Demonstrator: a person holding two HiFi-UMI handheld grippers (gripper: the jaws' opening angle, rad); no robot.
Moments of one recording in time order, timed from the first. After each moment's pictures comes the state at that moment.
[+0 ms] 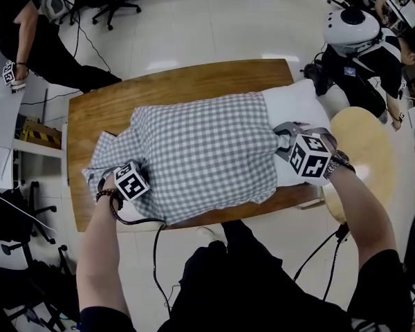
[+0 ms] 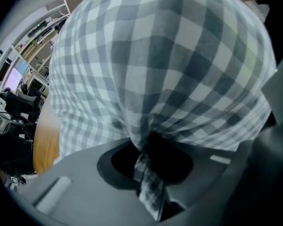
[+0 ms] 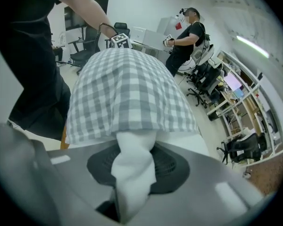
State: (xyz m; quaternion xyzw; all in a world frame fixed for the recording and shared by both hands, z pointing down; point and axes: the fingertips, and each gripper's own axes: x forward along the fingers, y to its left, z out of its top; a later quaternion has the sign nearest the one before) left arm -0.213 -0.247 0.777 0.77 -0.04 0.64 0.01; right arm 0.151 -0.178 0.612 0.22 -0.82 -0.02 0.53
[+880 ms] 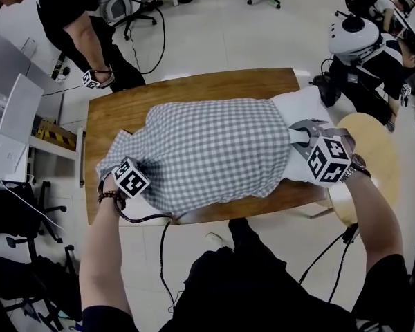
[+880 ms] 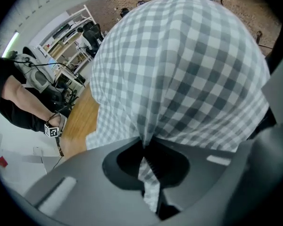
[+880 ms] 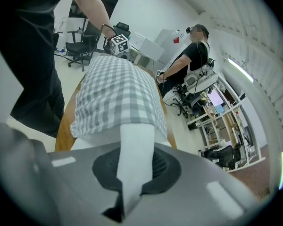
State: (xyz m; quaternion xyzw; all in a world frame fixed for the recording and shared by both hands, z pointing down) left arm -0.237 -0.221 0.708 0.76 -0.18 0.63 -0.01; right arm 0.175 -0.122 0.520 0.29 -0.80 -0.14 0.51
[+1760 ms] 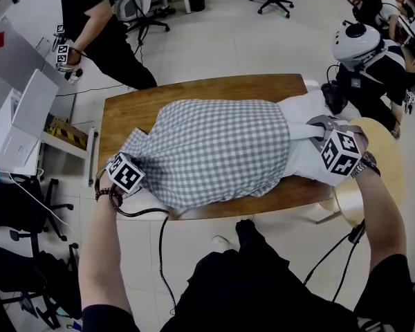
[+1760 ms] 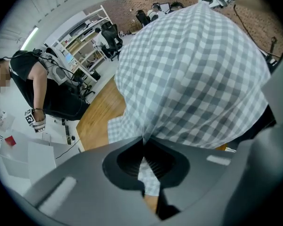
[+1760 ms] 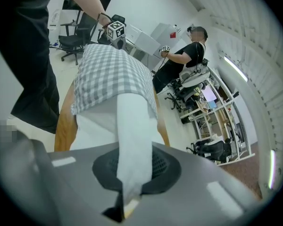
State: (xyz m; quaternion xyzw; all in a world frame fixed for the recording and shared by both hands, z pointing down) left arm -0.283 -0.198 0.670 0.75 -0.26 0.61 0.00; right arm 0.205 -0.087 0.521 0.33 -0.77 -0.14 0.53
